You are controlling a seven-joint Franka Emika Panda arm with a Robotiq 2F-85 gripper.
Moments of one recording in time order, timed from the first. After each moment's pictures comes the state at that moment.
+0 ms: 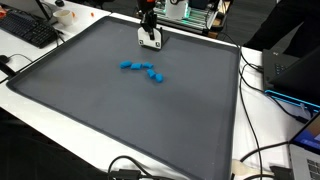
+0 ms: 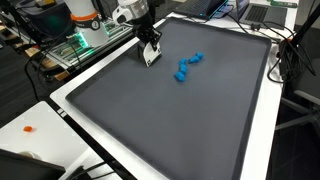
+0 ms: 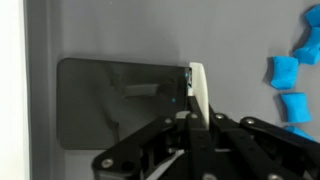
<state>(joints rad) 0.04 -0.05 0.04 -2.74 0.72 2.78 0.84</state>
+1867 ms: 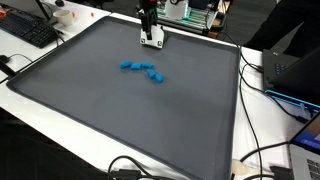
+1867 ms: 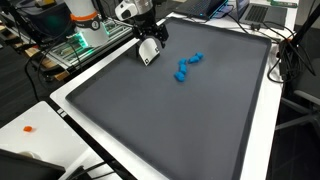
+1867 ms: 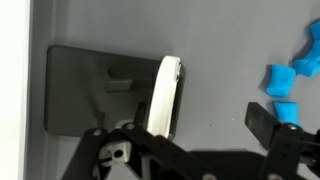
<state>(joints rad) 0.04 -0.06 0.05 -2.74 0.50 2.78 0.95</state>
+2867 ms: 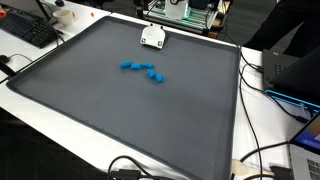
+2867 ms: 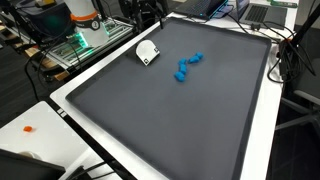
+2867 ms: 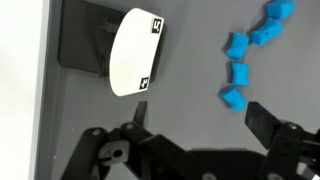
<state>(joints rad) -0.05 -0.31 0.07 -2.69 0.11 2.55 1.16</state>
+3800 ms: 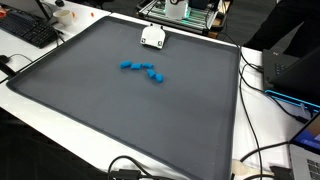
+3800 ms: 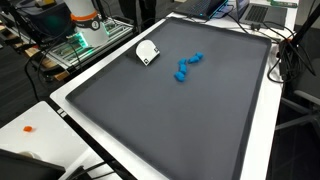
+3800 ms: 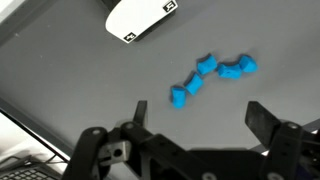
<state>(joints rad) -0.02 -0.37 0.14 -2.52 -0.04 2.32 0.68</state>
